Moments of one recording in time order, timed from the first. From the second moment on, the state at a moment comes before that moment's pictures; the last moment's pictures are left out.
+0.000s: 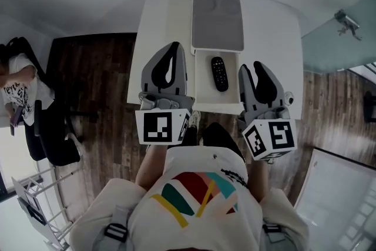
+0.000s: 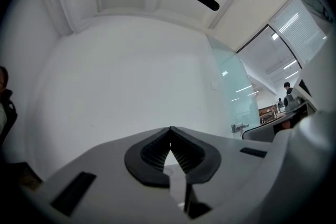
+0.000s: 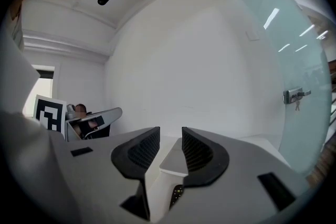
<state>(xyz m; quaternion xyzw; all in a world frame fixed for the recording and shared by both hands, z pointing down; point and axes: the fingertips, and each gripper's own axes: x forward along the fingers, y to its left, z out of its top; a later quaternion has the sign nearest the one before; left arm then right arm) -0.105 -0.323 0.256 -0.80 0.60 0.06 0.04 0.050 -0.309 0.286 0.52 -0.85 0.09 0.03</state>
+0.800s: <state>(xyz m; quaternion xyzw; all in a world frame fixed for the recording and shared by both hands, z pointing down) -0.082 -0.364 0.320 -0.79 0.61 0.01 0.00 0.042 -0.358 0.355 0.50 -0.85 0.17 0.07</state>
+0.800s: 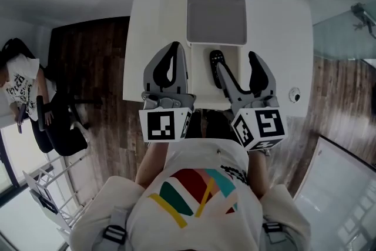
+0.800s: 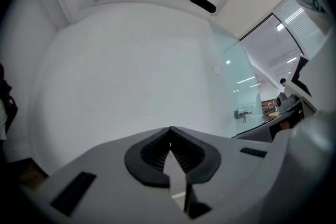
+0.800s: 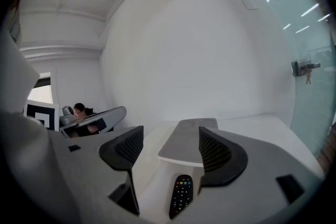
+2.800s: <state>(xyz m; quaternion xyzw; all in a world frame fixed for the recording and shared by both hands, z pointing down) -0.125 -0.404 0.444 -0.77 0.62 -0.06 -0.11 0.014 -0.354 0.585 0.45 -0.69 0.35 0.45</state>
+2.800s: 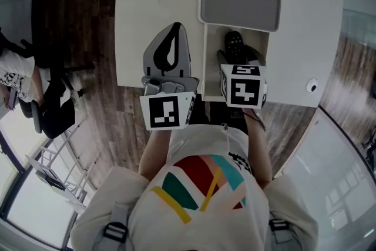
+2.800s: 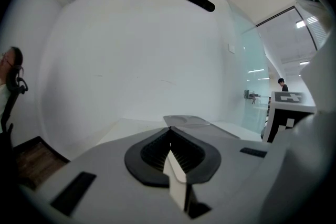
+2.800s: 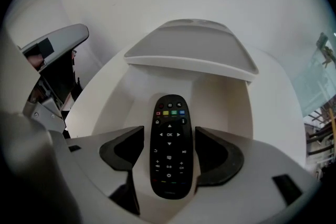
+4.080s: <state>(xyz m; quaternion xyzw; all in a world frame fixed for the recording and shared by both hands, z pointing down) -0.117 -0.400 0.410 -0.77 0.63 -0.03 -0.08 0.011 -0.362 0.537 0.46 -0.73 0.29 0.40</state>
